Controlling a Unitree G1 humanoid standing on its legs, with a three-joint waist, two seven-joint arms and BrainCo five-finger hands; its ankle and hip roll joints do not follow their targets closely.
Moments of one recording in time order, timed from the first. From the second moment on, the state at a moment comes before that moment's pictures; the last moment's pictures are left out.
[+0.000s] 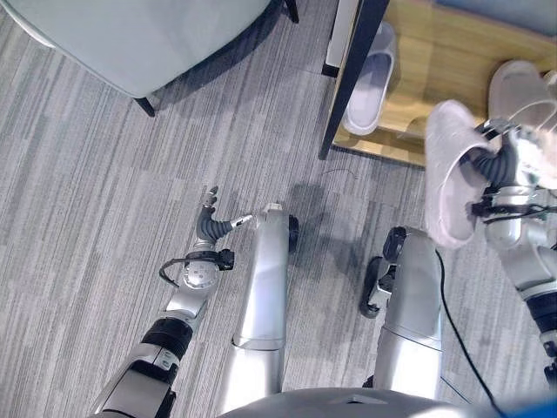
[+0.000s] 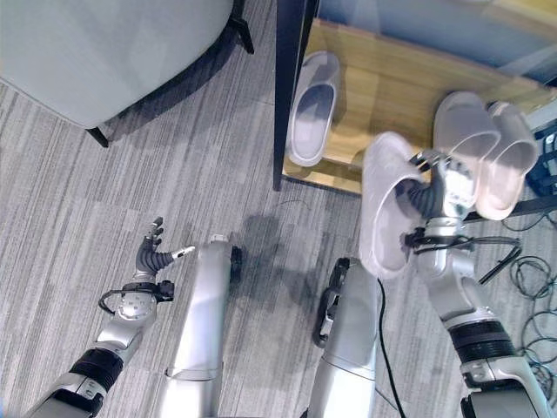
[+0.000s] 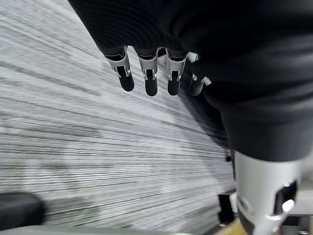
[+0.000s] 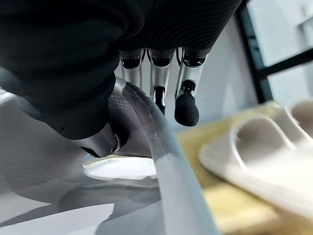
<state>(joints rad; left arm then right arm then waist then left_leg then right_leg) -0.20 0.43 -0.27 0.51 -0.26 -0.26 0.42 -0.34 -0.74 0.10 0.23 -0.42 -0.04 -0.60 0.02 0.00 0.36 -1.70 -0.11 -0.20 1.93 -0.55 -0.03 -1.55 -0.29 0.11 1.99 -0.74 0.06</state>
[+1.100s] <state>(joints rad) -0.12 0.52 -0.35 0.46 -0.36 -0.34 0.40 -1.21 -0.93 0.52 0.86 -0.01 -0.07 -0.56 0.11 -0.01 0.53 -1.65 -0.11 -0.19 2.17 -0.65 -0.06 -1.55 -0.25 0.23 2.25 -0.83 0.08</state>
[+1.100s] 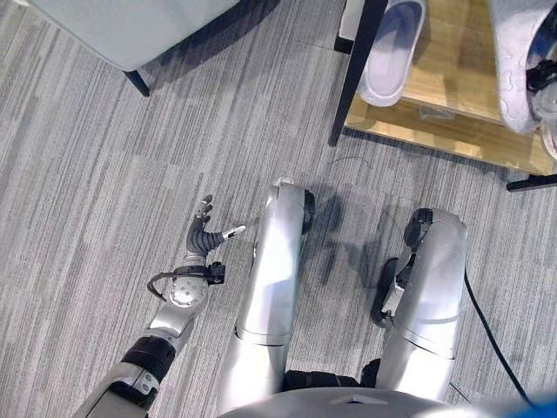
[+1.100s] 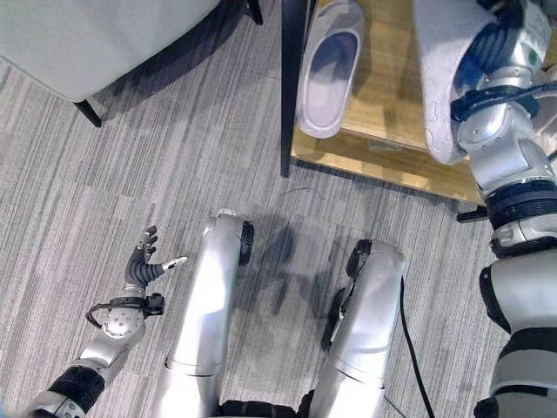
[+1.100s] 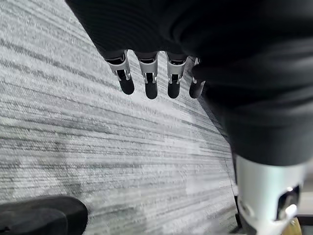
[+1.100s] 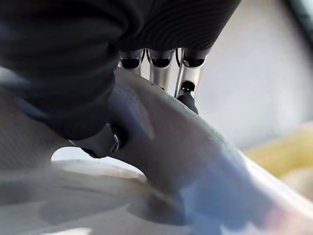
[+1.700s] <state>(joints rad) -0.10 0.52 -0.35 0.48 -0.38 -0.35 0.39 -1.38 -0.83 0.62 1.17 0.12 -0.07 -0.51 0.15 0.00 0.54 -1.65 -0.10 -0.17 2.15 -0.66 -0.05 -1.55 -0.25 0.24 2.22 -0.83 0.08</state>
